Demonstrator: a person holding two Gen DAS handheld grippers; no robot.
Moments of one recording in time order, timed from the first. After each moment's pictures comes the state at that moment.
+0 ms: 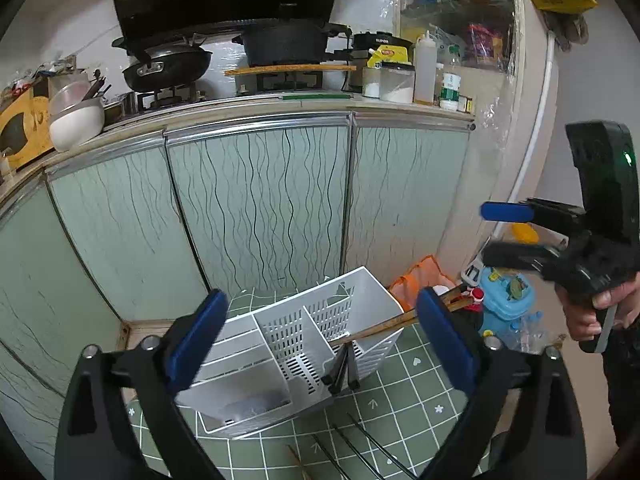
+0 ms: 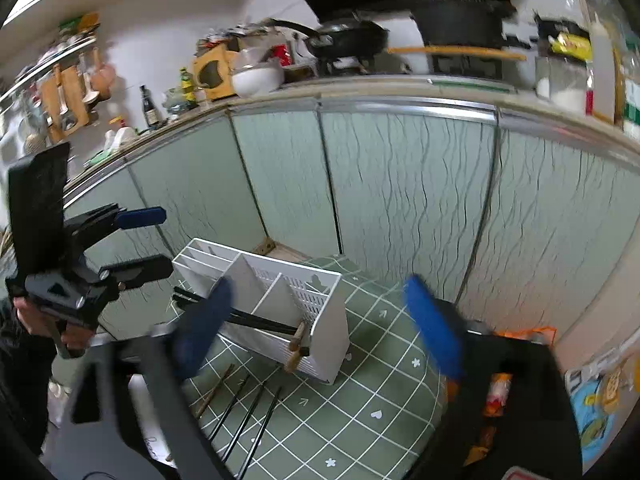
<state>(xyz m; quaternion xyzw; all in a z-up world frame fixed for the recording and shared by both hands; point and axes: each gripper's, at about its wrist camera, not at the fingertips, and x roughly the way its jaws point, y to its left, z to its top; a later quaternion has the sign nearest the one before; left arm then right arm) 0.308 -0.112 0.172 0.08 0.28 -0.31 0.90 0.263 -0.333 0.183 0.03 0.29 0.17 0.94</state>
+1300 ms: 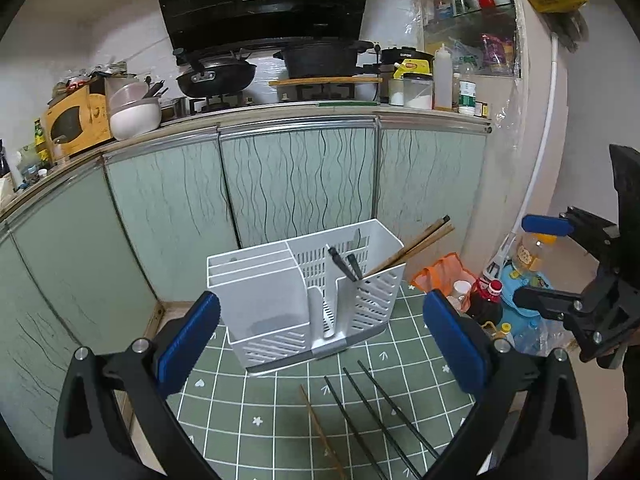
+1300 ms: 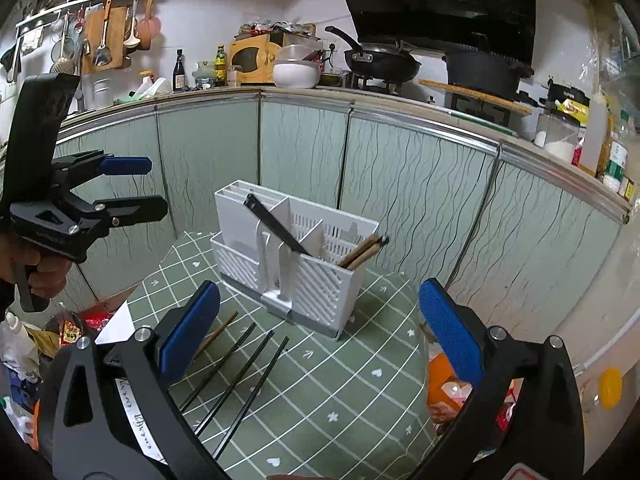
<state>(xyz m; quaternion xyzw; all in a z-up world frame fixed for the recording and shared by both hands) 0.205 -0.065 0.150 0.08 0.25 -0.23 0.94 0.147 -0.280 0.151 -0.06 0.26 0.15 0.95</state>
